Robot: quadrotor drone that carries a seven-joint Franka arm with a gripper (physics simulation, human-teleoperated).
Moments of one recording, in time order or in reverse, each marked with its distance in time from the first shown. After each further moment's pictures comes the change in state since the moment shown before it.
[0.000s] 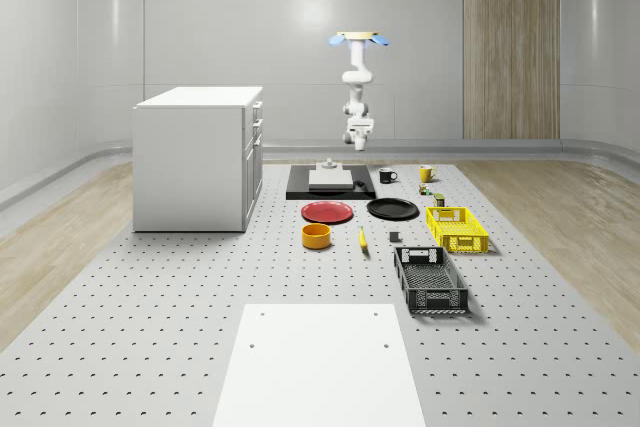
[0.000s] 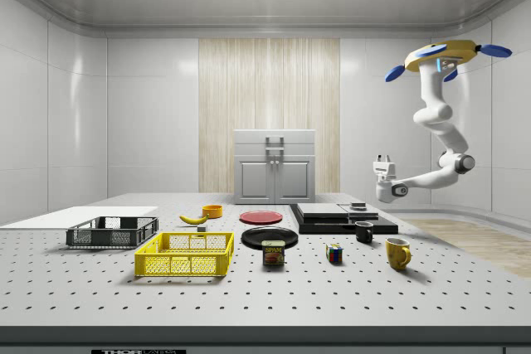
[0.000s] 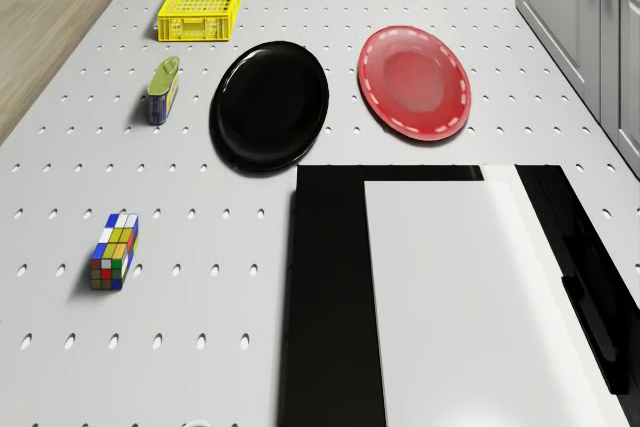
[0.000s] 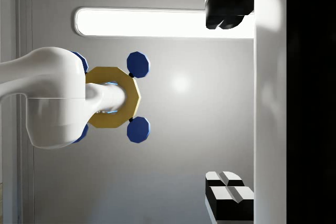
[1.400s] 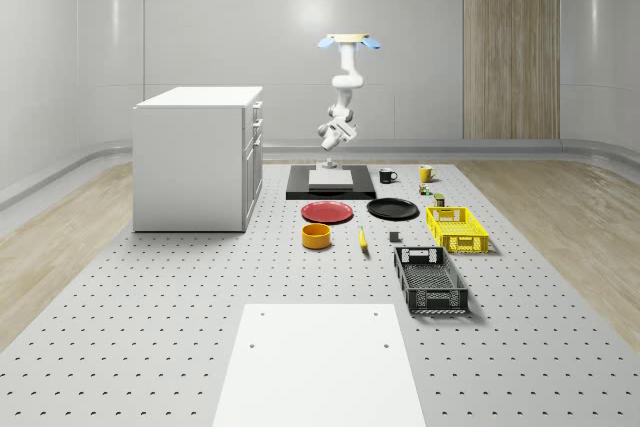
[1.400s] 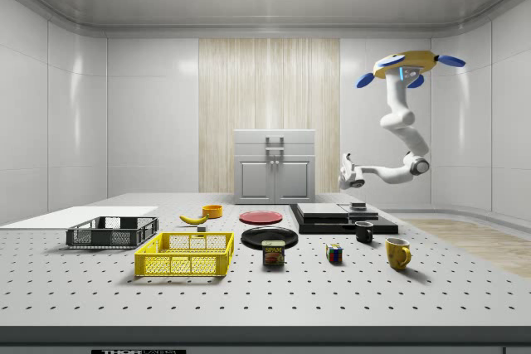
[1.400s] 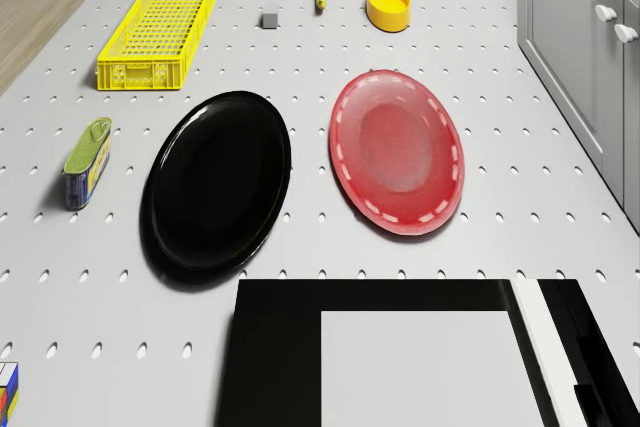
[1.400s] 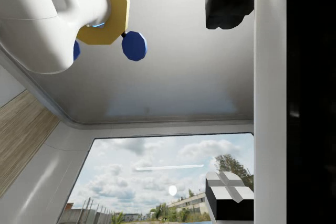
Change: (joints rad) arm -0.143 -0.047 0.433 -0.160 -0.627 0.040 0.096
